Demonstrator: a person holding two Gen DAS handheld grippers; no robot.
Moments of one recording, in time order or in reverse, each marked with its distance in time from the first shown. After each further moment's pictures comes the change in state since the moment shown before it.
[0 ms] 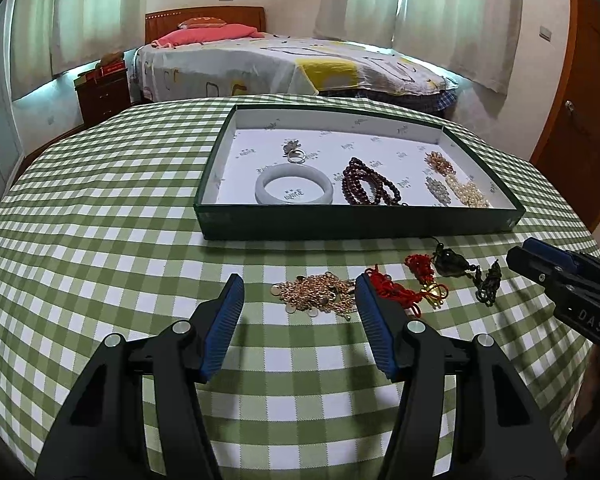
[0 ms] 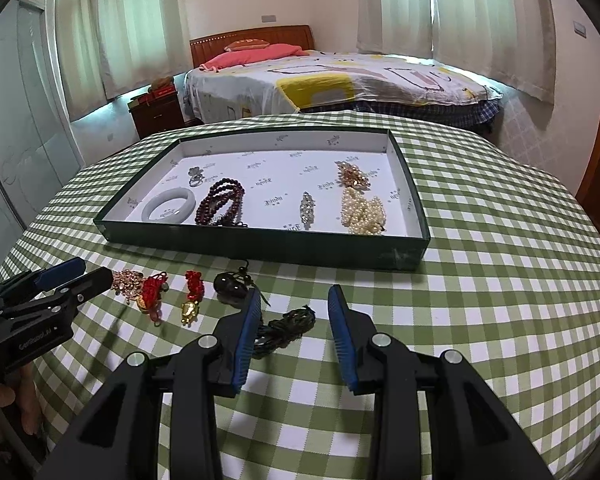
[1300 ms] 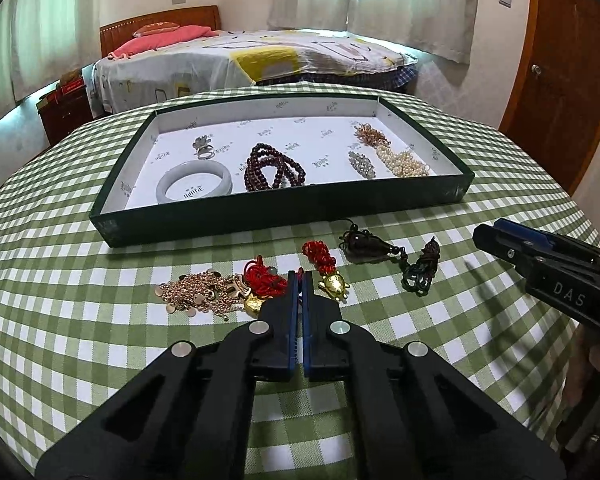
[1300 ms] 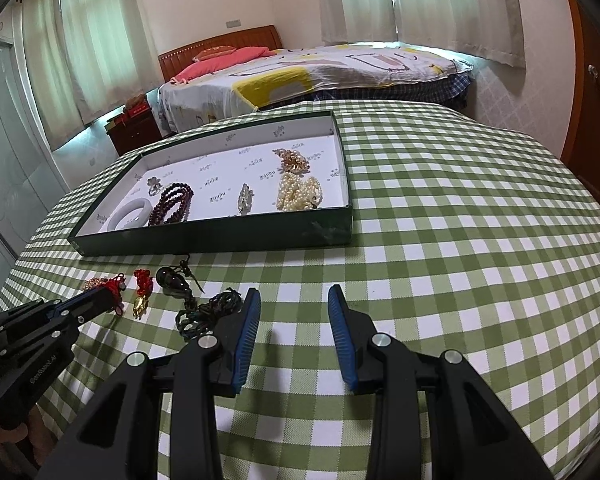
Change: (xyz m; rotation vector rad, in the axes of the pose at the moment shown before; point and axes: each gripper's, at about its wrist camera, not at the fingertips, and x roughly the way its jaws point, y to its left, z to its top) left arm 0.013 -0.066 -0.006 0.120 0.028 -0.078; right arm -0.005 -0.047 -0.015 0.127 -0.001 -0.018
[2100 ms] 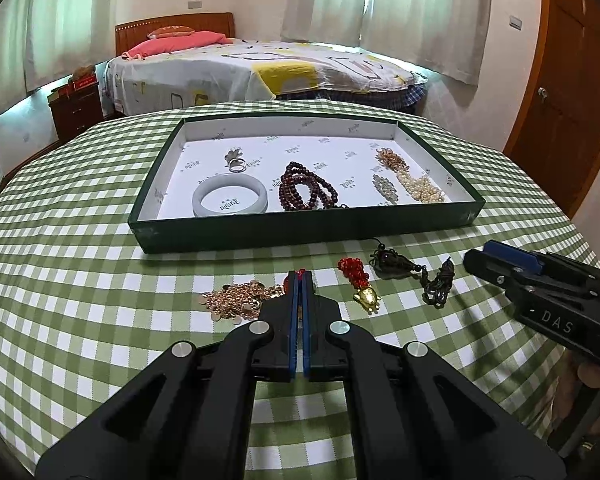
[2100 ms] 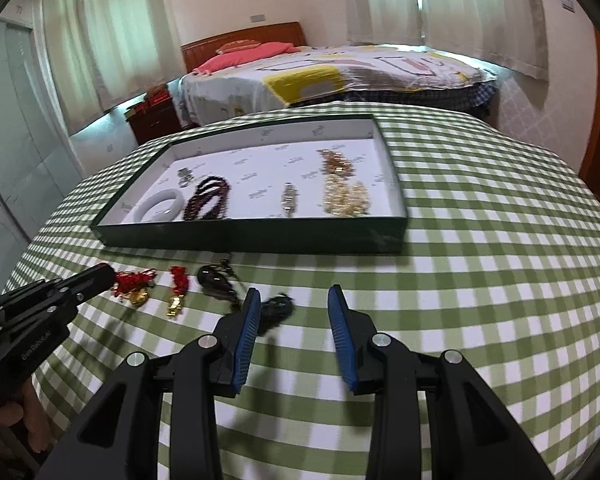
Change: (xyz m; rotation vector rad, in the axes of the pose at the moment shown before) left arm -0.015 0.029 0.004 -0.055 -0.044 0.001; right arm 0.005 0.031 0.005 -0.071 0.014 0.060
